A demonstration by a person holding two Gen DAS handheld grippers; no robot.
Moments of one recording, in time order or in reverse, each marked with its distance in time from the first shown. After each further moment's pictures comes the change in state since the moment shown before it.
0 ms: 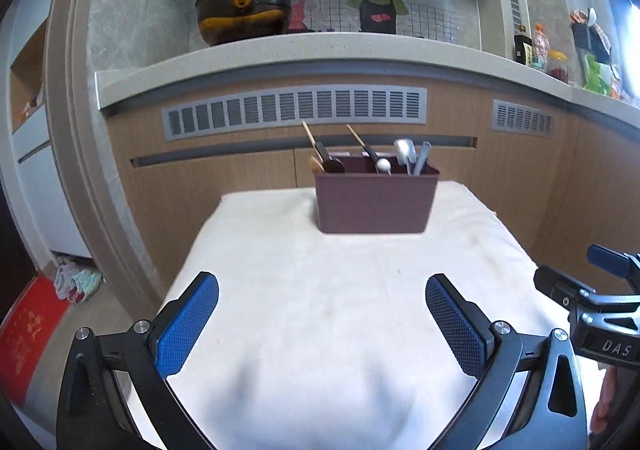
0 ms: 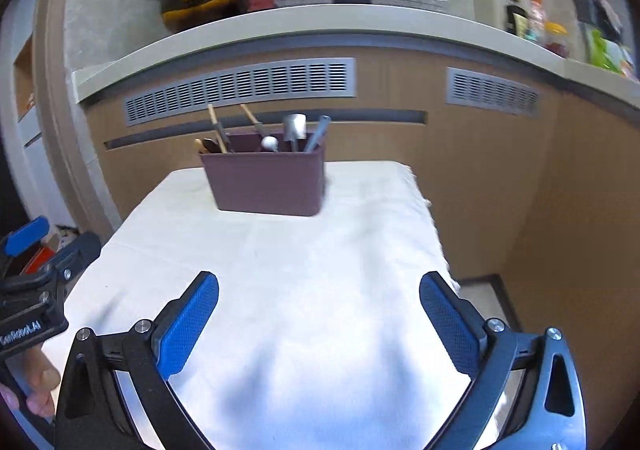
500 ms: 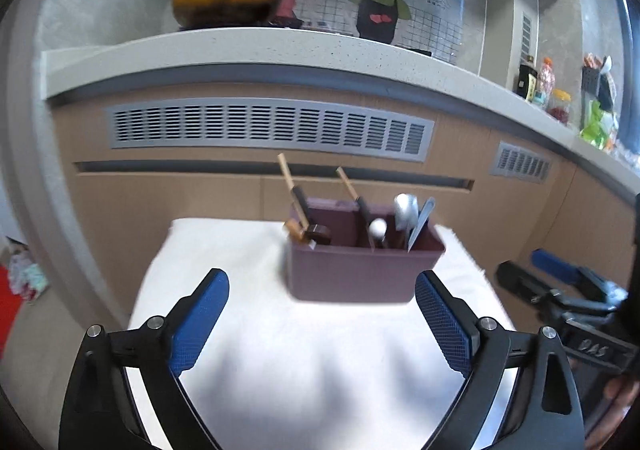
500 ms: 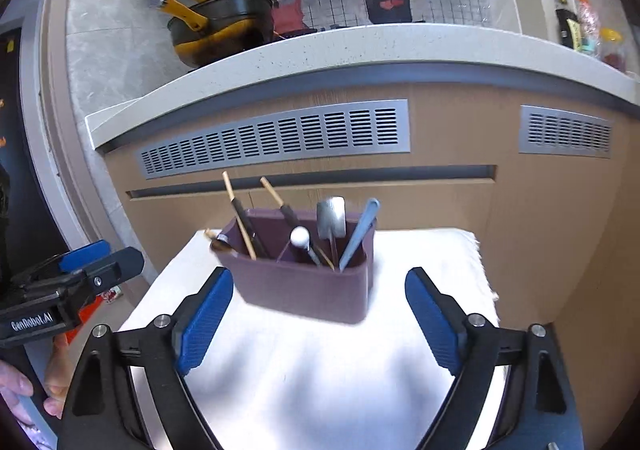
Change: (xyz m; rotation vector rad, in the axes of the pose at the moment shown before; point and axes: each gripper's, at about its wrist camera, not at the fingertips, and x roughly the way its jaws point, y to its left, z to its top) left arm 0.083 0.026 0.089 -0.080 0.031 -0.126; right arm 0.080 0.006 0.102 -0.003 -0.059 0.194
